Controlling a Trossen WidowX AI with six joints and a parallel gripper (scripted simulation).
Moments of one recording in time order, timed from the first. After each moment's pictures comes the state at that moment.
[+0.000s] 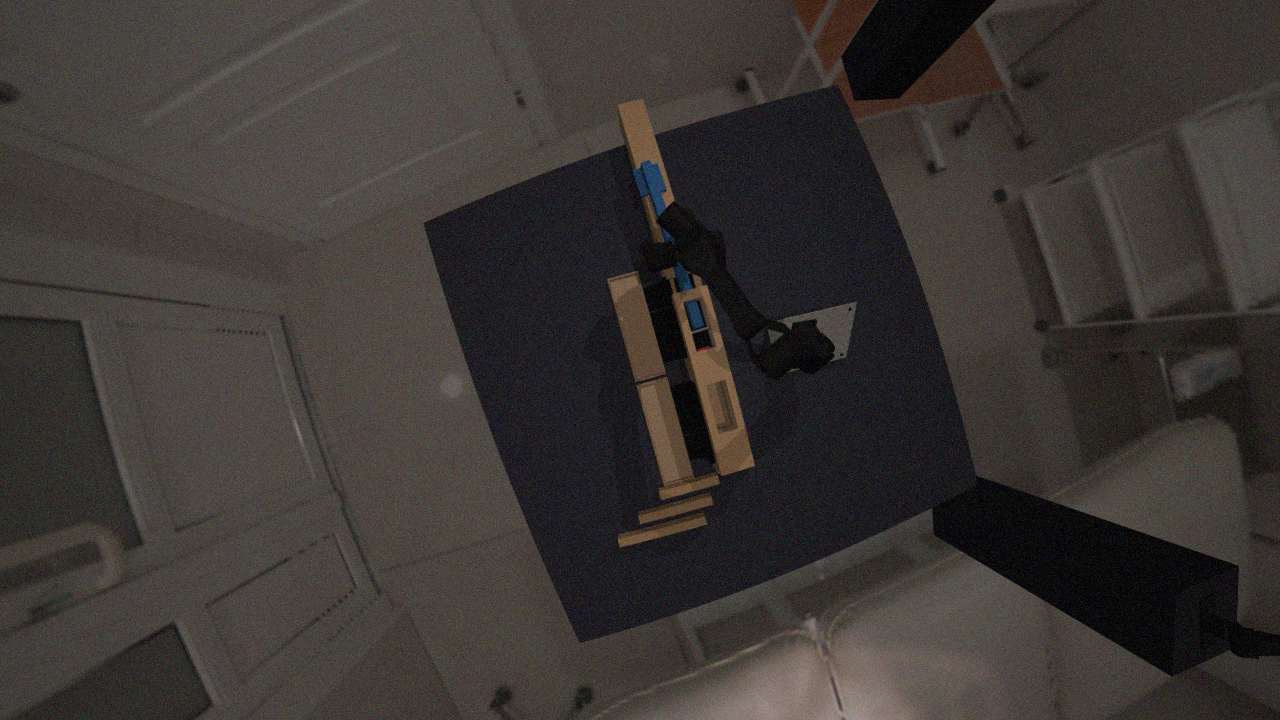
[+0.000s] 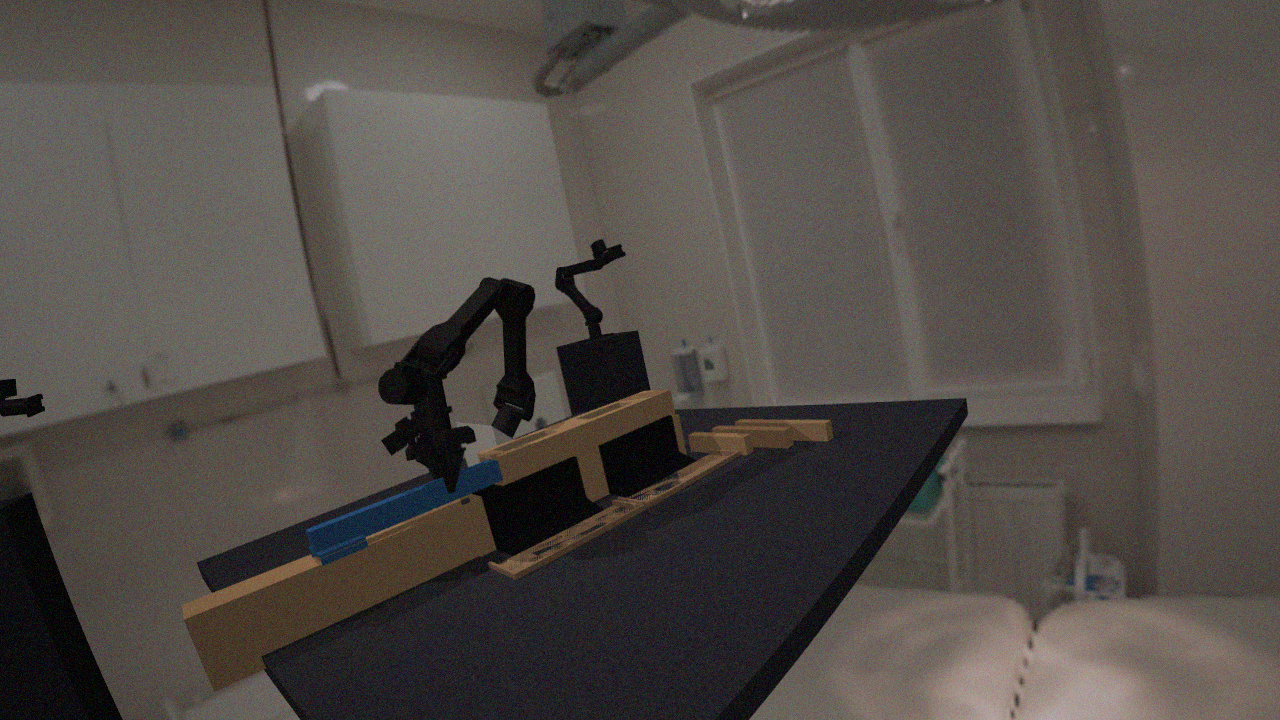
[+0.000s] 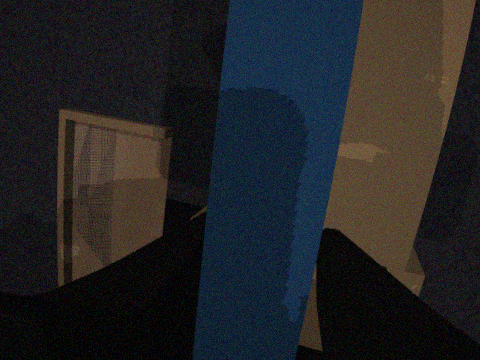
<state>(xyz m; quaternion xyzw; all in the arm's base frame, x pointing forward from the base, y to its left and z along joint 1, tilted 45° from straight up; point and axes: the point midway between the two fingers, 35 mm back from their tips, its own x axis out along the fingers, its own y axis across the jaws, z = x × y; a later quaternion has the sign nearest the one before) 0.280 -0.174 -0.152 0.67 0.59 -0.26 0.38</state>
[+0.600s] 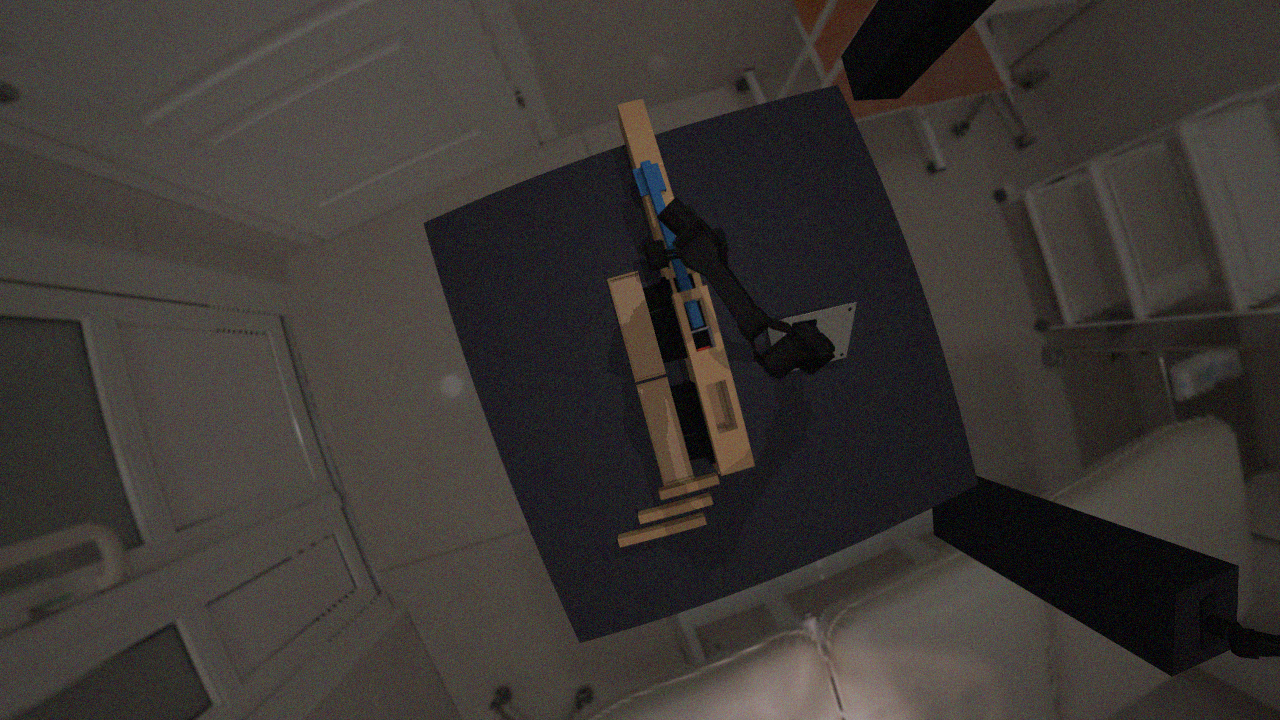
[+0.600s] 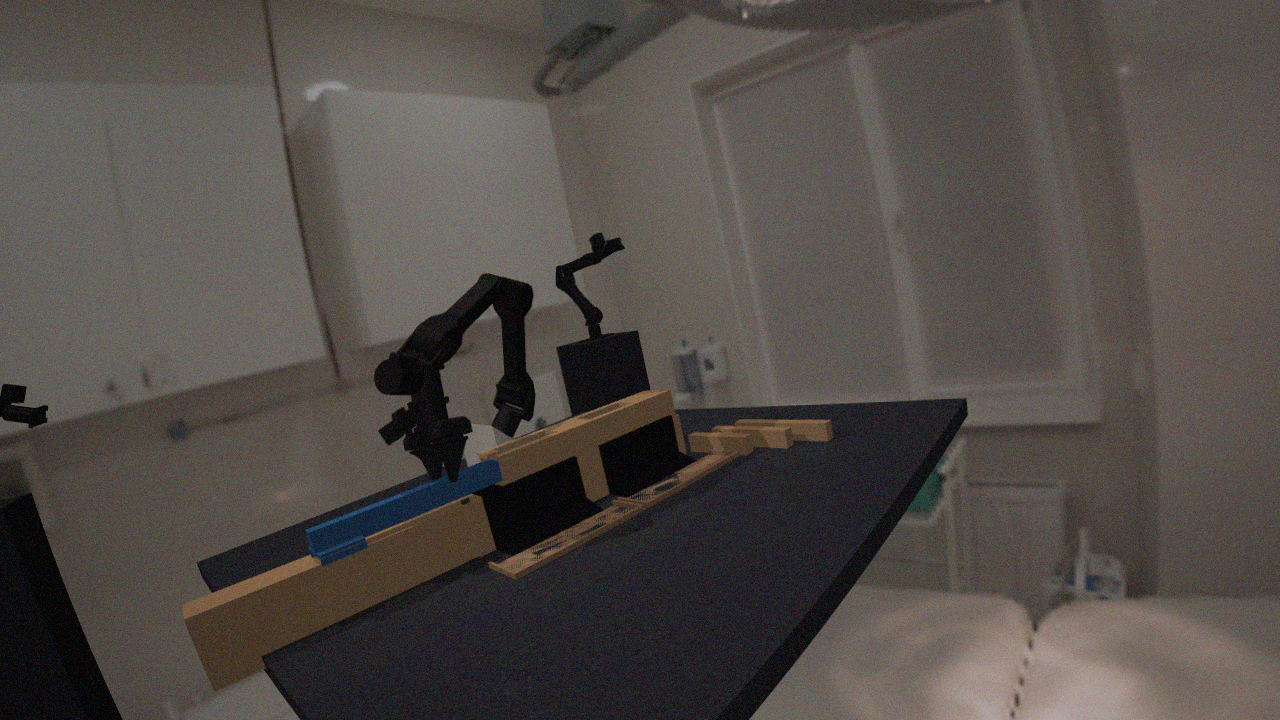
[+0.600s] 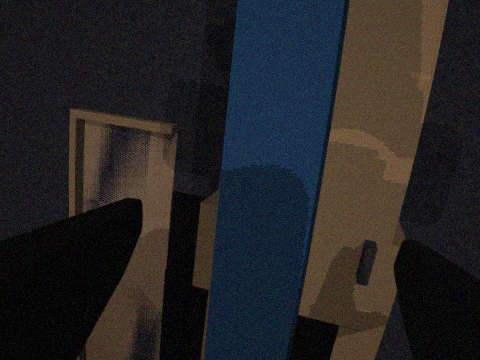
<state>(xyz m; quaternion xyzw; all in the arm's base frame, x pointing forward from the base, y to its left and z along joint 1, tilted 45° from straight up) 0.280 -0.188 -0.137 0.66 0.59 -0.26 0.38</state>
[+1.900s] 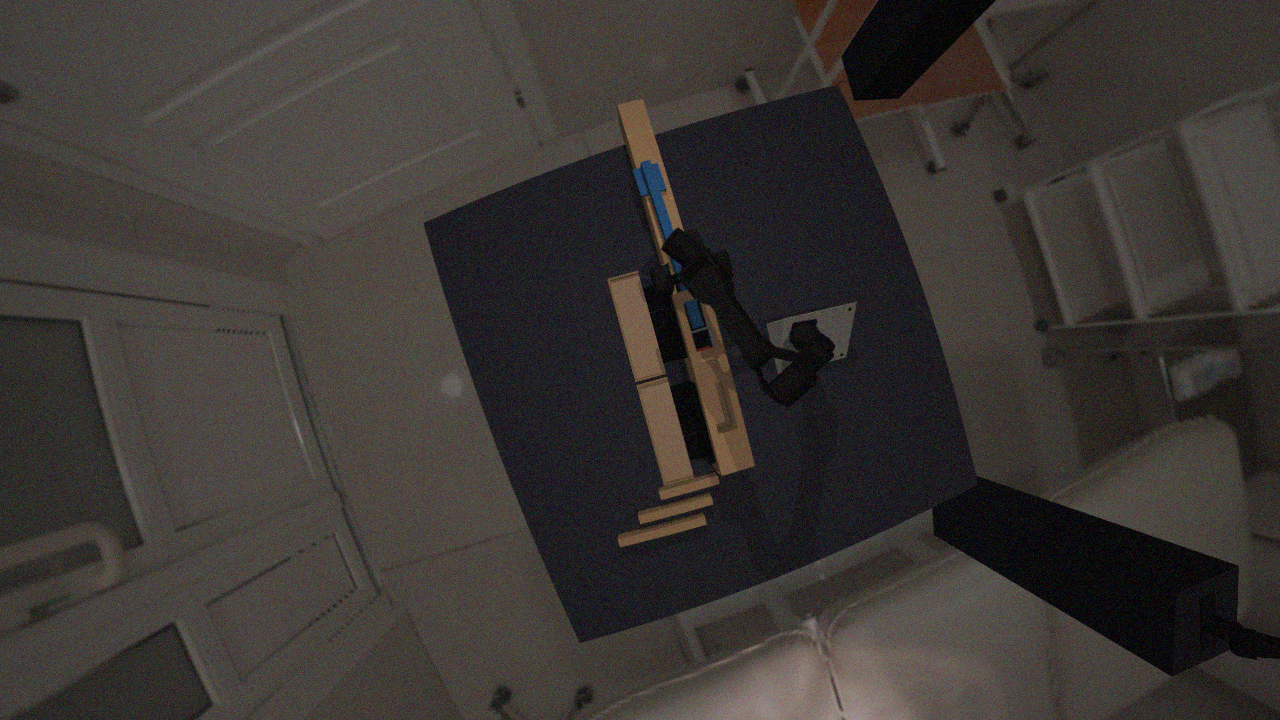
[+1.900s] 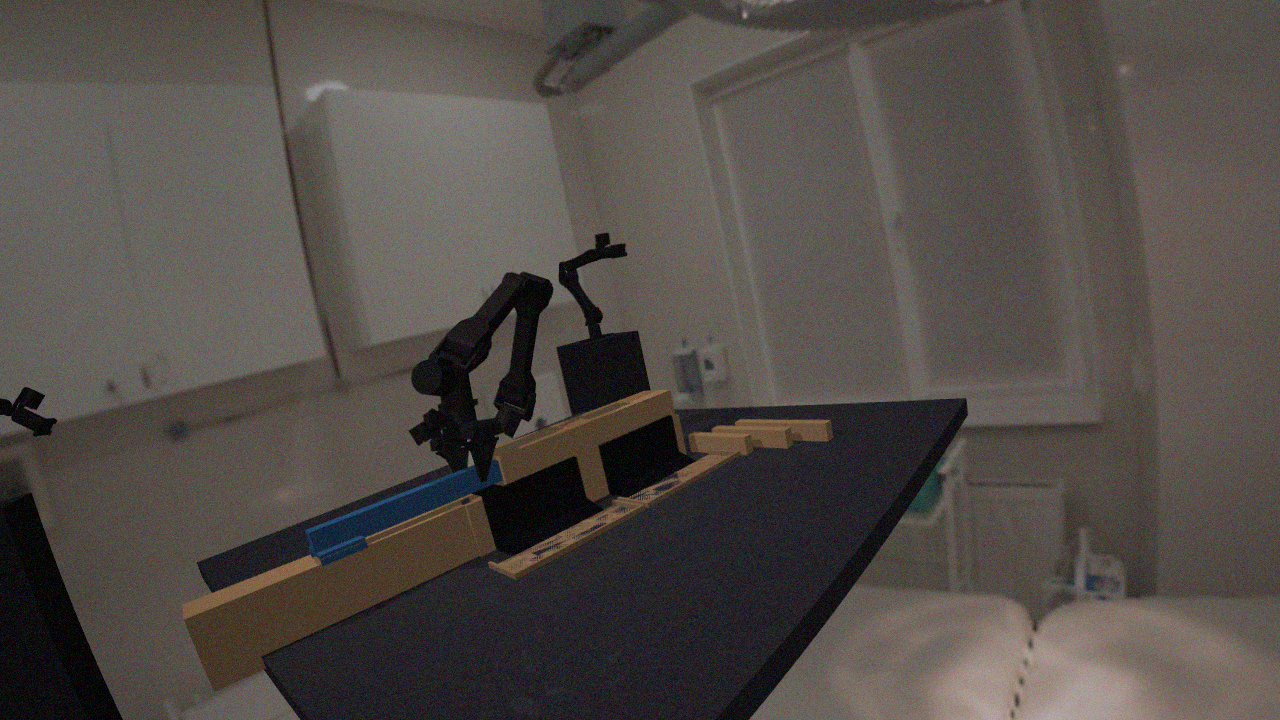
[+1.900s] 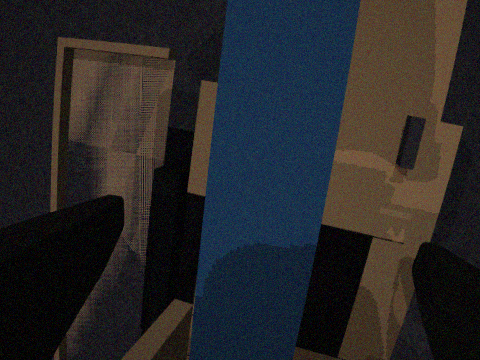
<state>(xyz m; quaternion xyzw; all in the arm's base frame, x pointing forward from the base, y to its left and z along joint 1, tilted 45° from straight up) 0.274 -0.138 -0.116 0.66 0.59 -0.26 0.39</state>
